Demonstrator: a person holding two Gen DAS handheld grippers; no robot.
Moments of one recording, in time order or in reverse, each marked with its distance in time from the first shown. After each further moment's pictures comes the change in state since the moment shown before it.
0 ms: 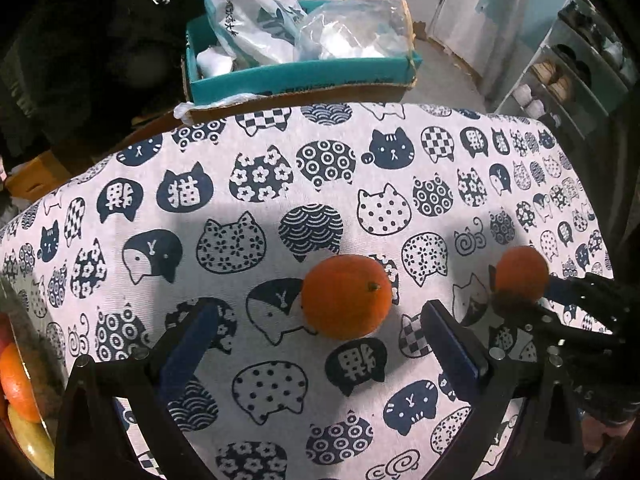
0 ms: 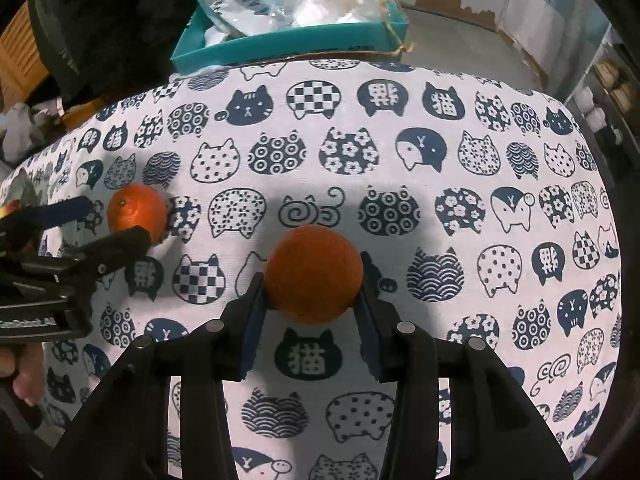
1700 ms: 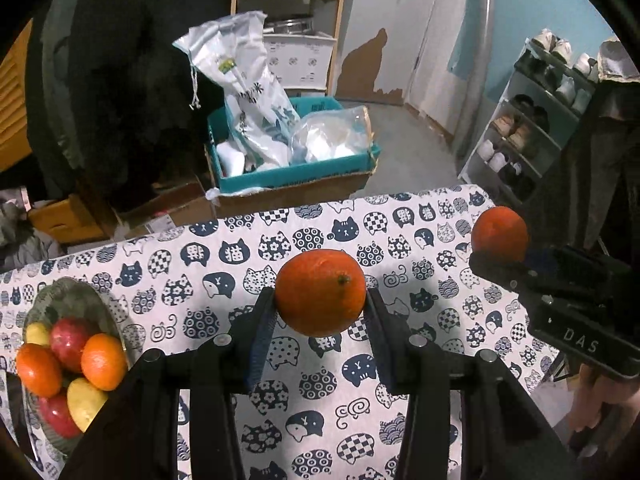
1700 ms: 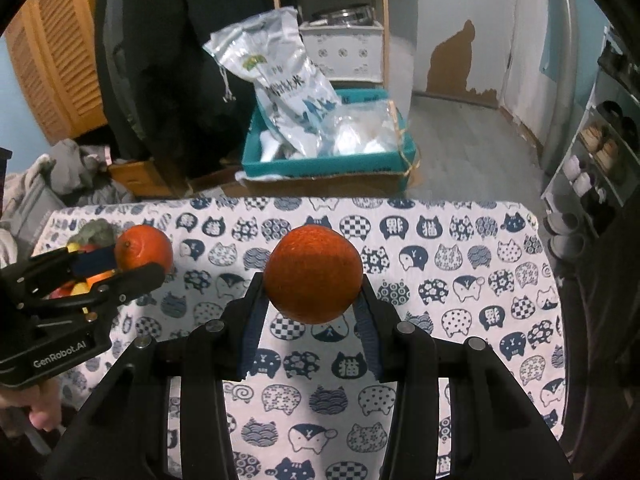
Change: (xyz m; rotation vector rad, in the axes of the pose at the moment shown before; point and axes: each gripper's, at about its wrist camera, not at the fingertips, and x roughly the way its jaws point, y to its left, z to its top) left arm -0.157 -0.004 -0.020 0.015 -0.256 -0.042; right arm -0.149 0.050 0.004 -0.077 -0.307 0.045
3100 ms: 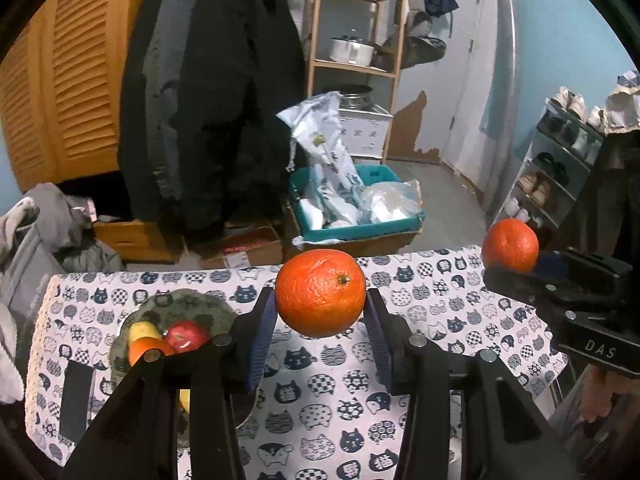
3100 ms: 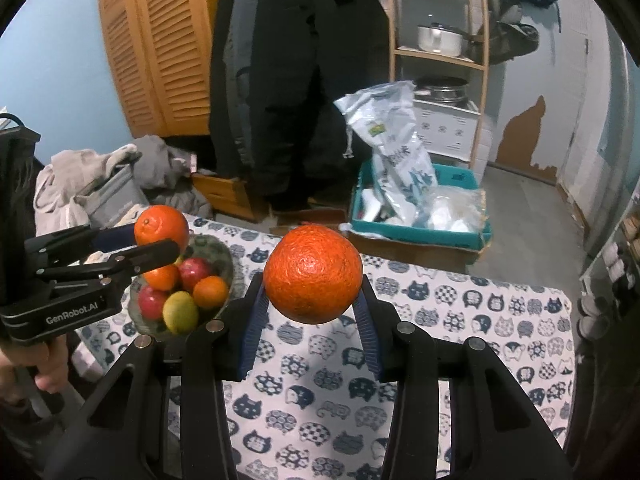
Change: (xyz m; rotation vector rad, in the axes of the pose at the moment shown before) left arm -0.135 0.081 -0.017 -0.076 -0.197 0.129; right arm -0.063 0.118 0.020 -0.209 -0.126 0.191
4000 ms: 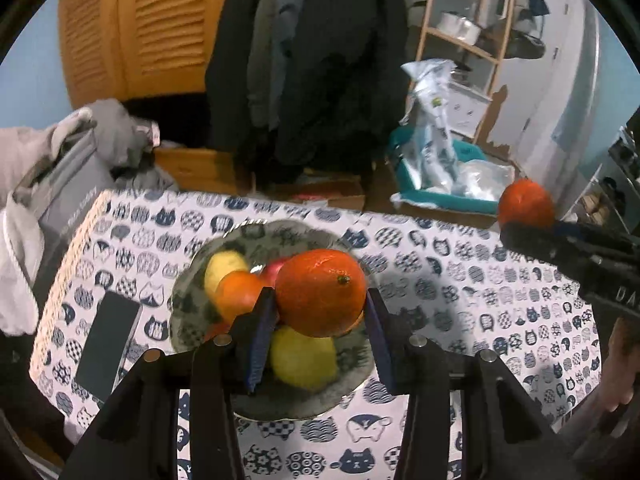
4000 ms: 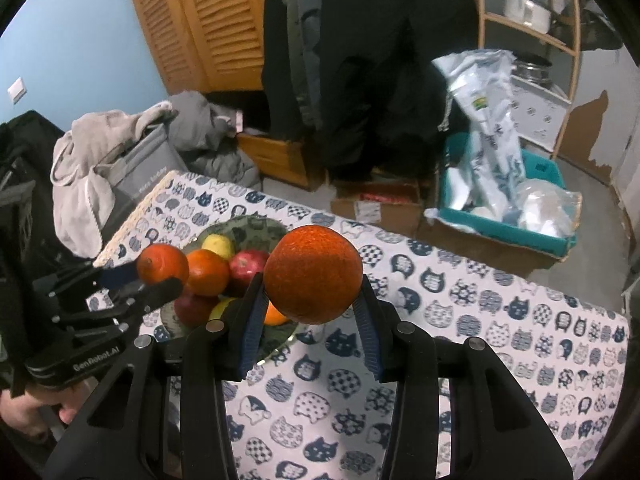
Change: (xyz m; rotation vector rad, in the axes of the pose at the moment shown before) left arm 0.032 0.126 -0.055 -0.200 0.145 0.168; right arm 0.114 0.085 0.028 -0.056 0.169 0.149
